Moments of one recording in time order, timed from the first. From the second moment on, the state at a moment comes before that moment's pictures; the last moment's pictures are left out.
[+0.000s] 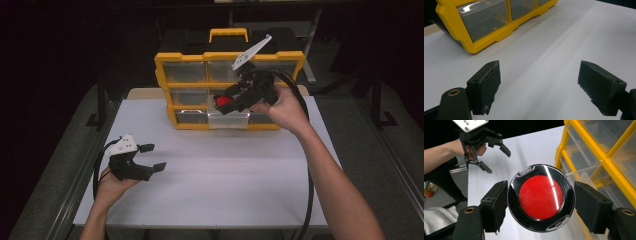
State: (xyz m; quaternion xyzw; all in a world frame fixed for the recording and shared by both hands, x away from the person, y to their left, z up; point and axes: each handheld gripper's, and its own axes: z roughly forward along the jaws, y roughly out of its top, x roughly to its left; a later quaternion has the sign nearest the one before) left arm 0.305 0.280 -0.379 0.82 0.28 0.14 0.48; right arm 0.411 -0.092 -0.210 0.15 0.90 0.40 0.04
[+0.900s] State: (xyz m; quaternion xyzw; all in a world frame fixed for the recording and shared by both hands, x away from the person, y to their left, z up) left arm 0.306 0.281 -0.379 0.82 0.28 0.14 0.48; right arm 0.446 -0.094 -0.217 0.20 0.91 0.37 0.05
